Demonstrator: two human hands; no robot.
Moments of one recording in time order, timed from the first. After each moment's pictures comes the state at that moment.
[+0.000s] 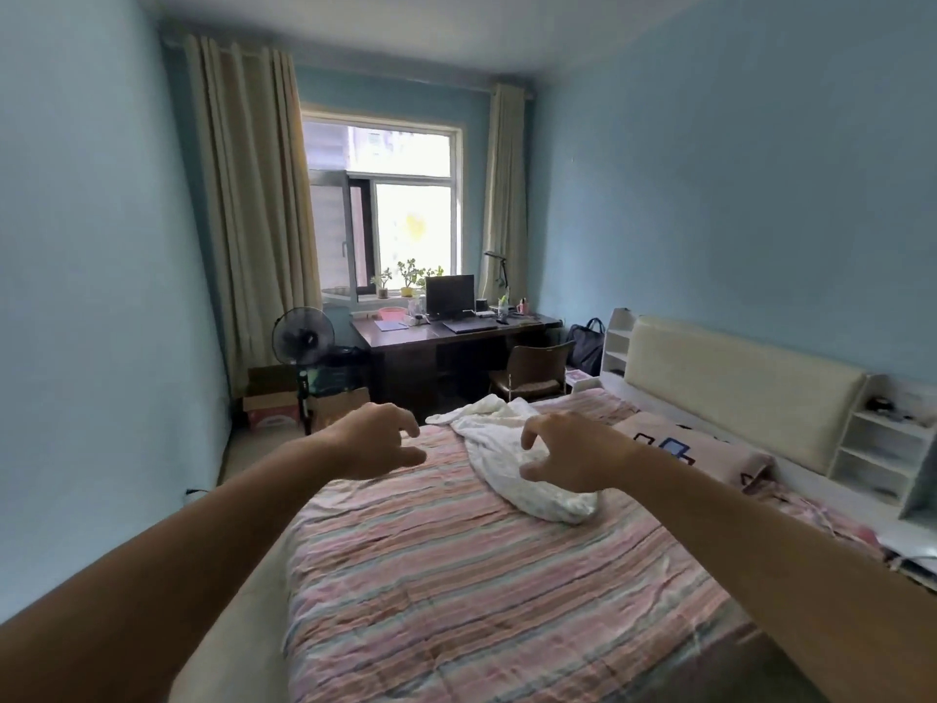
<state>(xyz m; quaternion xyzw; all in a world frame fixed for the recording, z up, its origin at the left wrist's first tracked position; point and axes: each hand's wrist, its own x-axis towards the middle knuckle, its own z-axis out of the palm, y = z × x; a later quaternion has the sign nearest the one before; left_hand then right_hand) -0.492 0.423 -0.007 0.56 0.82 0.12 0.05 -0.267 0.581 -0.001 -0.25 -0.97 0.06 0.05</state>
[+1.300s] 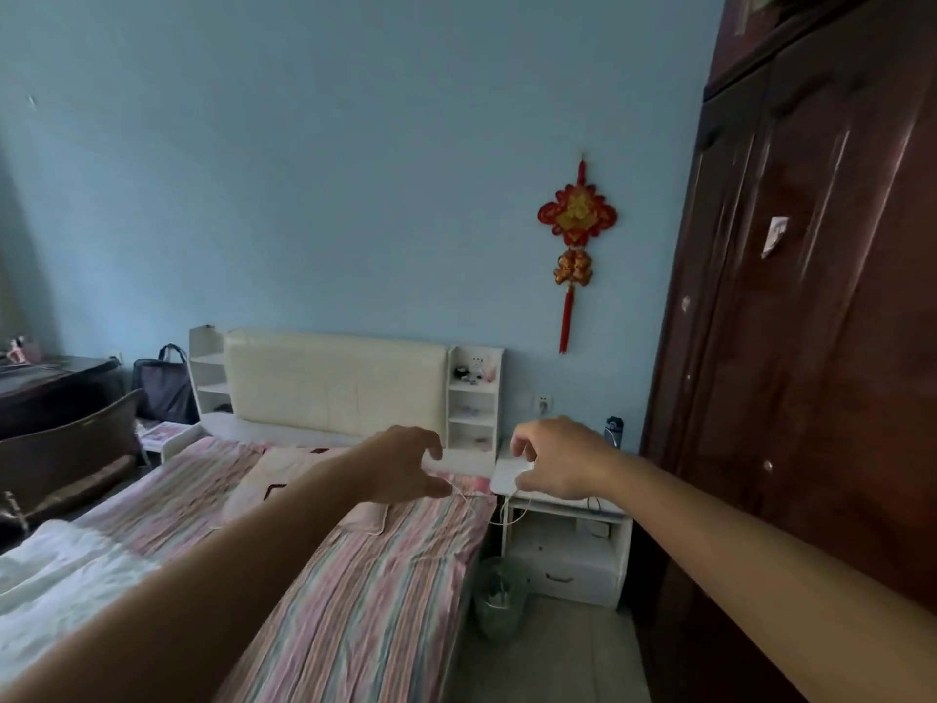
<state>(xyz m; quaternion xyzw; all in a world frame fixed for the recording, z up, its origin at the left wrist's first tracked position) -0.208 1.120 -0.038 0.88 0.46 0.08 0.10 0.020 1.038 -0.015 -0.67 -0.74 0.06 0.09</state>
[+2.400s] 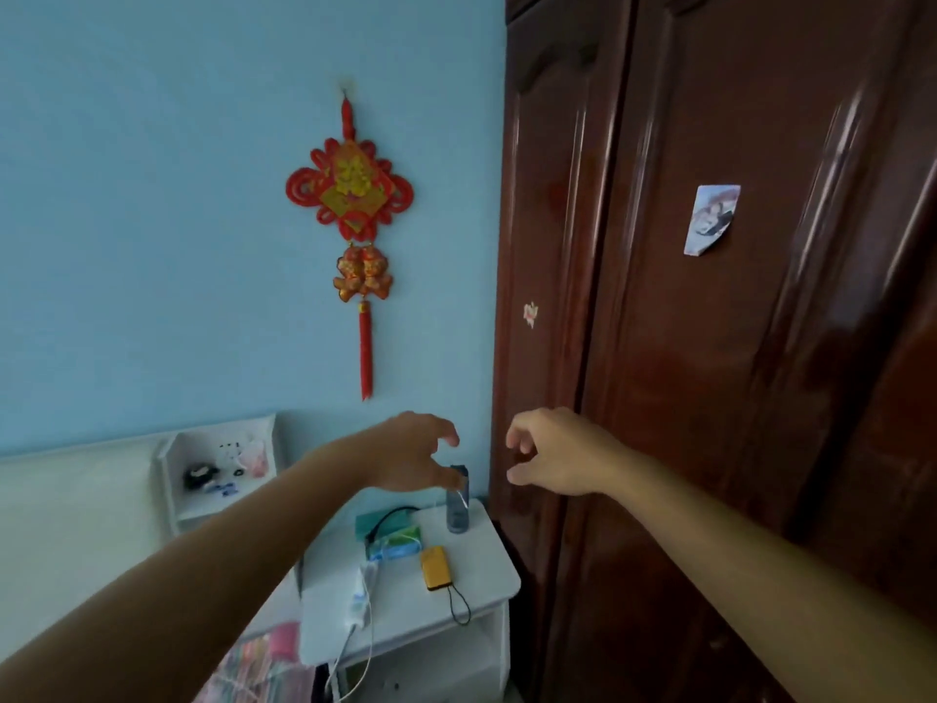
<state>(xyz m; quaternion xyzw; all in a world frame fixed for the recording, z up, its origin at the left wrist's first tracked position) 0.226 1.585 -0.029 0.98 0.17 0.01 0.11 0.364 1.410 -0.020 -0.84 -0.51 0.05 0.15</state>
